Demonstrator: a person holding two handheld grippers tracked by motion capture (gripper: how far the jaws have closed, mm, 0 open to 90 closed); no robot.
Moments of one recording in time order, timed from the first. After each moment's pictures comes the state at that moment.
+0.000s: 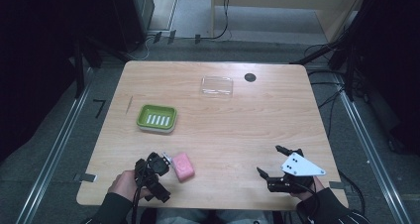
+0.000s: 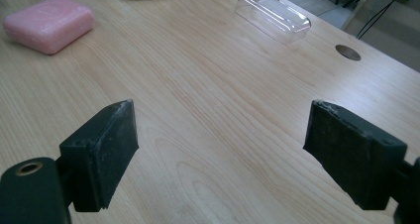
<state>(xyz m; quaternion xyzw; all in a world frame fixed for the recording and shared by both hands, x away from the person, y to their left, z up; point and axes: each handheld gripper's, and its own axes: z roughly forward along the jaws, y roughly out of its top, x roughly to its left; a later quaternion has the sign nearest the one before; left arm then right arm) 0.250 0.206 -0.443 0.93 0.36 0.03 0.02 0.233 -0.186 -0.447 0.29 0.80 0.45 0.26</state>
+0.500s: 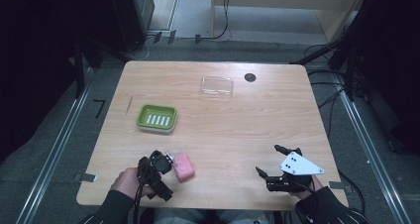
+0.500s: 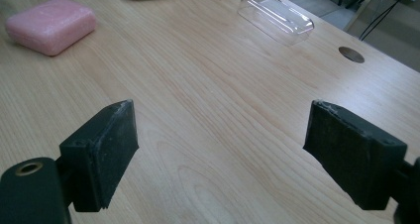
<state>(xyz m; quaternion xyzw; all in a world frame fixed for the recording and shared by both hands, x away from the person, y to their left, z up) 0.255 0.199 -0.440 0.94 0.35 0.03 0.03 0.236 -0.184 -0.447 0.28 0.81 0.45 0.26</state>
